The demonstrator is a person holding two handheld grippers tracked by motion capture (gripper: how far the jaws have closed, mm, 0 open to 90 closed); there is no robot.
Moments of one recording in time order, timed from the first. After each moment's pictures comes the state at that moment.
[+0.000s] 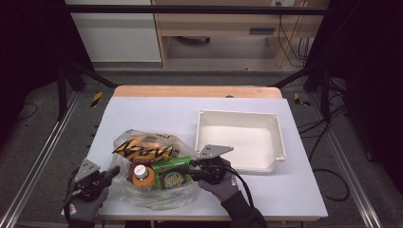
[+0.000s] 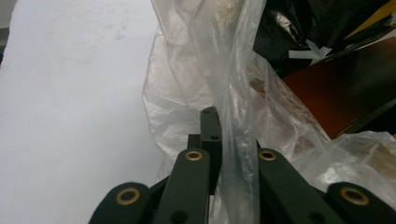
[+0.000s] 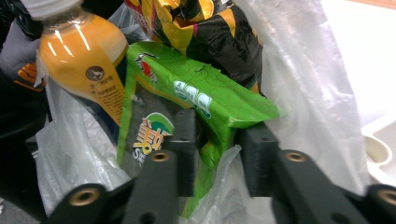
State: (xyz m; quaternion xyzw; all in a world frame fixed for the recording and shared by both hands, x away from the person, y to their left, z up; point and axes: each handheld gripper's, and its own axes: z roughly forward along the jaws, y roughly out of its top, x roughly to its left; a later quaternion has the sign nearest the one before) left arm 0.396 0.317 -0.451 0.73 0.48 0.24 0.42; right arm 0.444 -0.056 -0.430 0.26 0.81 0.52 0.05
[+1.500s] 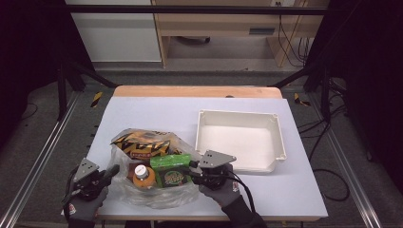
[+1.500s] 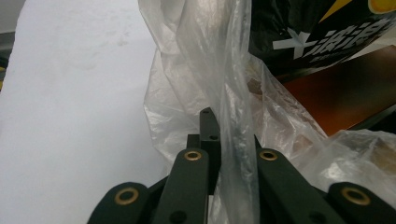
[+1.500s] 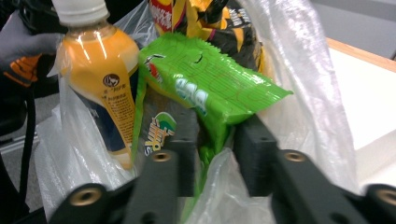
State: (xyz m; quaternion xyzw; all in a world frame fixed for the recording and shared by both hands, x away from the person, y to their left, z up) left arm 0.396 0.317 -0.449 0.73 0.48 0.24 0.42; right arm 0.423 -0.058 -0.421 0.22 0.80 0.54 0.13
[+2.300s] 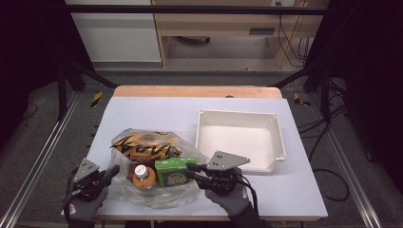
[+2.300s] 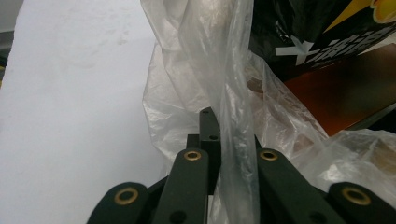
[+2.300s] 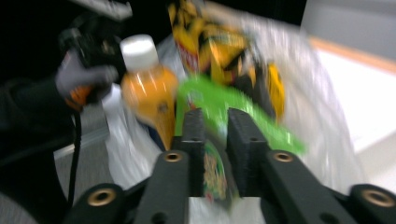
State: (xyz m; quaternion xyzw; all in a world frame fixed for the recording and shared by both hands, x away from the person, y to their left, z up) left arm 0.395 0.317 -0.449 0.73 0.48 0.24 0.42; right arm 0.395 -0.074 -0.384 0.24 0.79 0.56 0.10
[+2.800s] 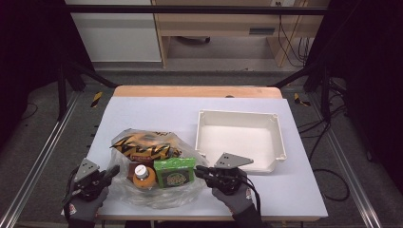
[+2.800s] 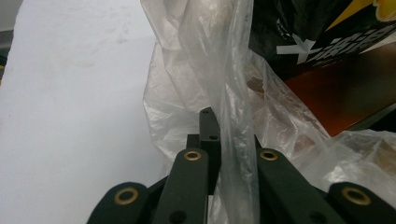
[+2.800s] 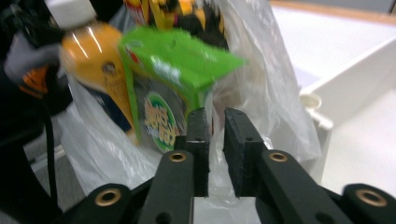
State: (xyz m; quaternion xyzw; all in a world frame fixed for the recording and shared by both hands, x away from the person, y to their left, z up) left arm 0.396 0.317 -0.450 0.73 0.48 0.24 0.42; right arm 0.409 -0.093 -0.423 0.30 0.78 0.54 0.09
